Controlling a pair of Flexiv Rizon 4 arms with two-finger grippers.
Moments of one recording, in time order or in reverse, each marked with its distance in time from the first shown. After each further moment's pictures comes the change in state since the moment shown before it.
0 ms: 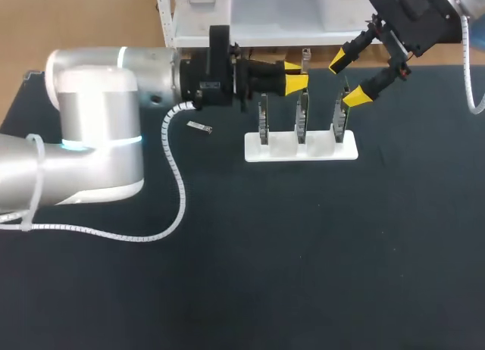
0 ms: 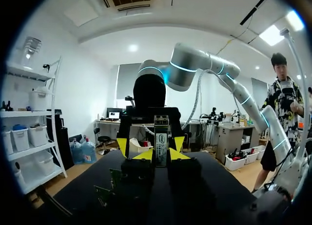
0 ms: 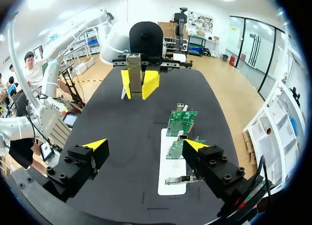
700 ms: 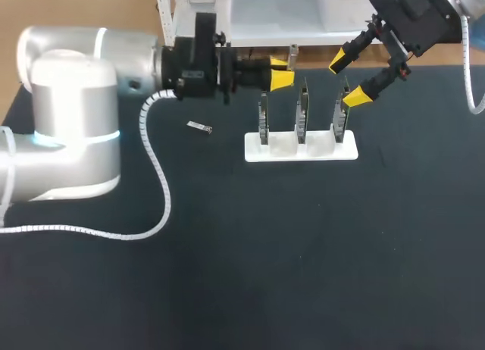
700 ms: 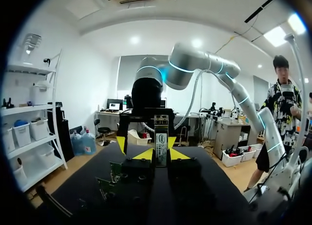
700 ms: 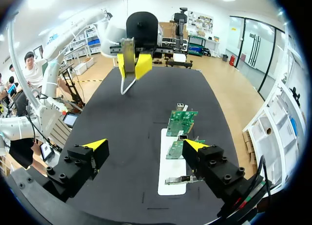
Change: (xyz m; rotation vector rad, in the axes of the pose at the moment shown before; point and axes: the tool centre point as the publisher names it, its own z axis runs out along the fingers) left arm -0.013 -0.012 -0.024 -0.001 0.083 -0.037; right arm 0.000 0.000 0.000 0.000 0.000 0.000
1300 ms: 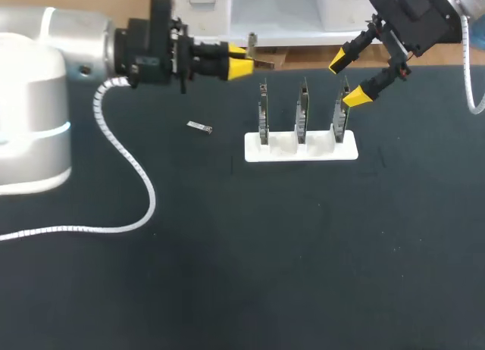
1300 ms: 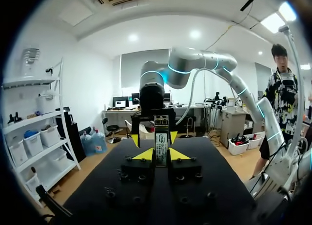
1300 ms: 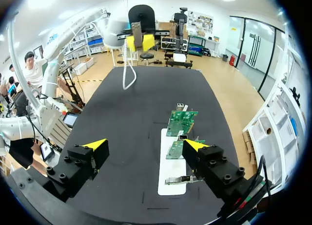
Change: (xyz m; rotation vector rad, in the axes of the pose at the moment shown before) left arm -0.016 0.001 -0.061 -0.053 0.077 0.074; right arm 0.000 0.000 0.000 0.000 0.000 0.000
